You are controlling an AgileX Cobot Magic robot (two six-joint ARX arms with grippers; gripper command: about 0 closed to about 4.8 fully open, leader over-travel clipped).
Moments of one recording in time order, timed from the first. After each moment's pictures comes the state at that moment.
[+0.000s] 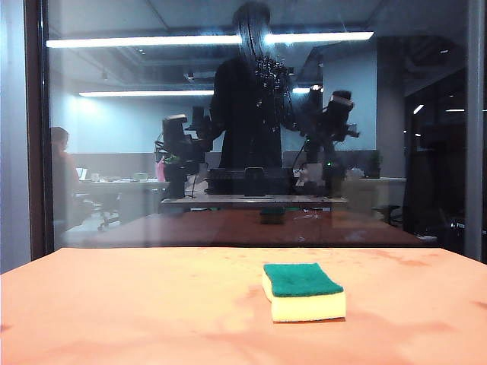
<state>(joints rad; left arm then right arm) 0.01 0.00 0.19 -0.24 0.59 -0.13 0.03 0.60 0.65 -0.48 -0.41 0.24</state>
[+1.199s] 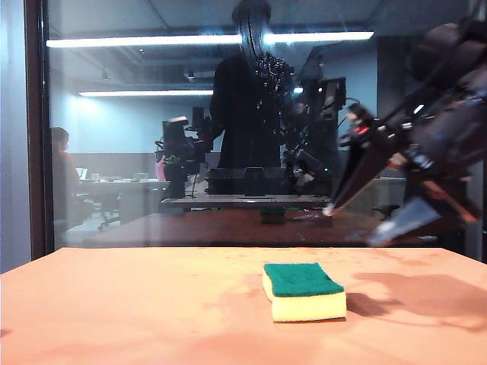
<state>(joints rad) 0.01 0.00 0.19 -0.29 0.63 -0.13 0.30 1.54 0.83 -0.24 -0.55 0.34</state>
